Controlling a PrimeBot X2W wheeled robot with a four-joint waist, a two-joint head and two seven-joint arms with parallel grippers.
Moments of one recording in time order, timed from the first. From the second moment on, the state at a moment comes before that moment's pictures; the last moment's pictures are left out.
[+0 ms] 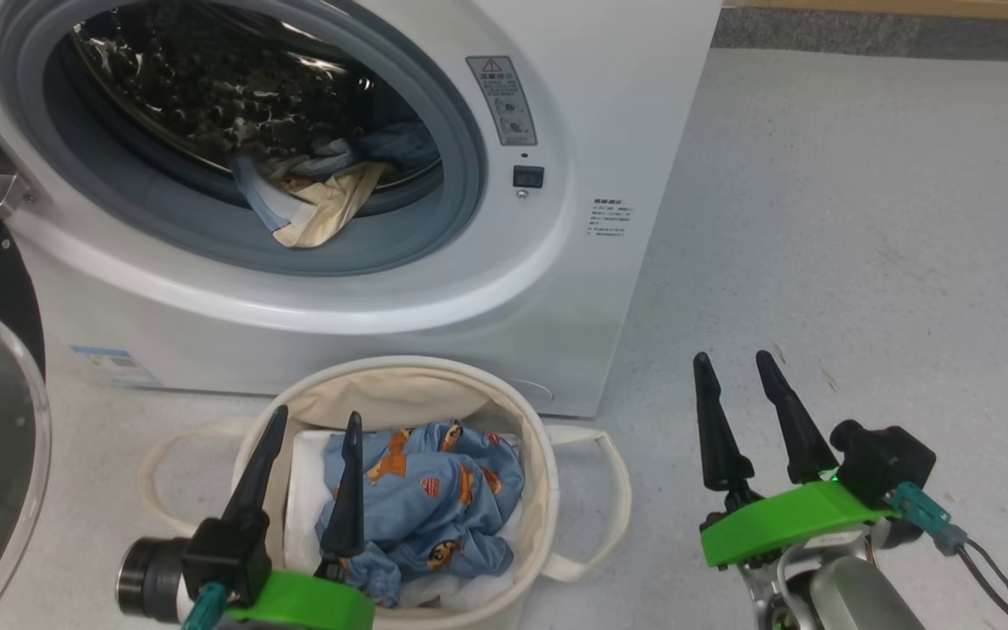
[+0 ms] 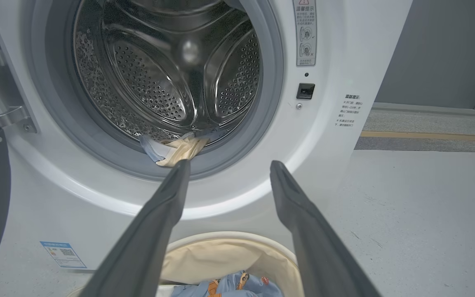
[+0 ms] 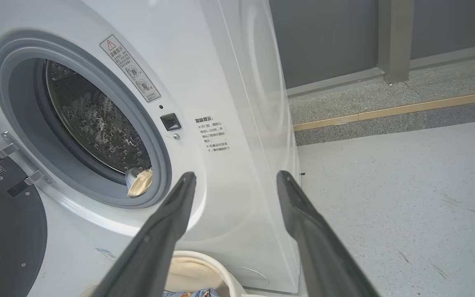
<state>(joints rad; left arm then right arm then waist) -0.10 0.05 -0.18 0.16 -0.09 0.07 -0.26 -0.17 -0.05 0.26 0.18 0.38 0.13 -0.25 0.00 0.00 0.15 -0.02</state>
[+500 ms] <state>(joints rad) -0.18 0.06 -0.16 0.22 -0.07 0.05 -0.26 -0.18 -0.05 0.27 0.17 0.39 0.13 -0.25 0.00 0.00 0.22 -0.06</state>
